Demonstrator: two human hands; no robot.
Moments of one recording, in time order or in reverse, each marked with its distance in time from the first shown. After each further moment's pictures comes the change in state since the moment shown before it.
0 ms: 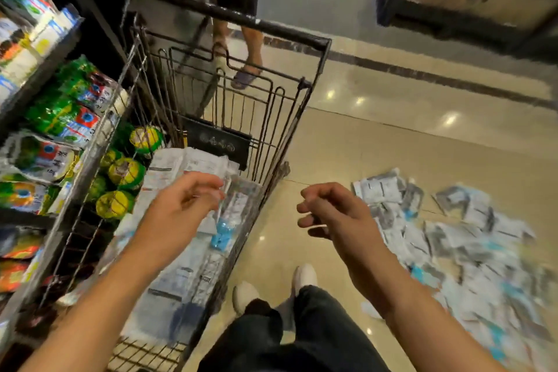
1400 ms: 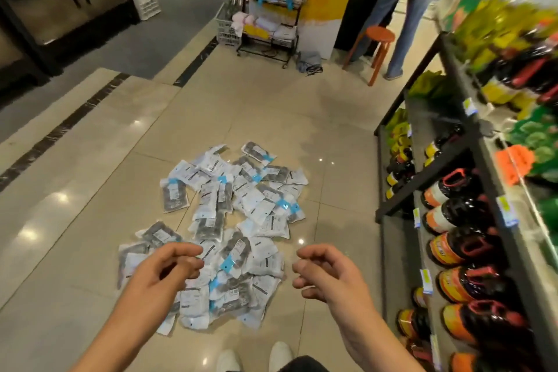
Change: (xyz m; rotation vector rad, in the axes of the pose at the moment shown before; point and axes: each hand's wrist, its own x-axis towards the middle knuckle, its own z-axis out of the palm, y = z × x) left_hand -0.089 0.219 0.604 0.527 -1.227 0.356; right_hand -0.242 0.182 -0.403 0.927 1.347 0.049
